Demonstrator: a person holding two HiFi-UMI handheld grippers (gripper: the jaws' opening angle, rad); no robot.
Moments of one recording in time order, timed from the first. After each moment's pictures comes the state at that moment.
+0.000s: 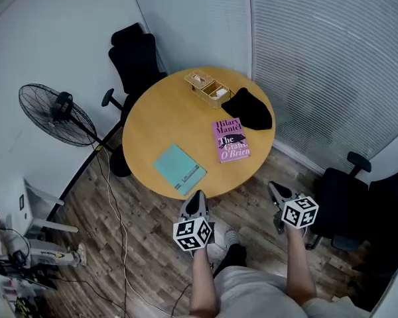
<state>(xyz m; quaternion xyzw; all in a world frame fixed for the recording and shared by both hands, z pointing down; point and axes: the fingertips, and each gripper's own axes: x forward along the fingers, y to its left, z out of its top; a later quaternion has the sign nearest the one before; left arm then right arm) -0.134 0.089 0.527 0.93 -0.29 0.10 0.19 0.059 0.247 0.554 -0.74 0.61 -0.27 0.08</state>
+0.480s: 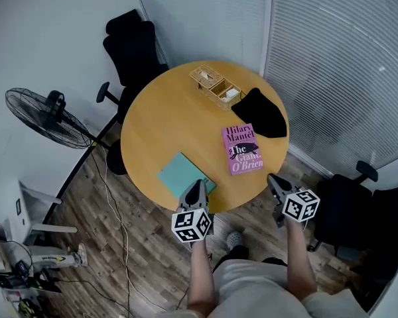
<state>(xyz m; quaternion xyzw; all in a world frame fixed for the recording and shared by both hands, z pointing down) -0.081 -0.035 0.535 0.94 -0.27 0.11 0.20 0.101 0.120 0.566 -0.72 0.62 -0.29 0.09</state>
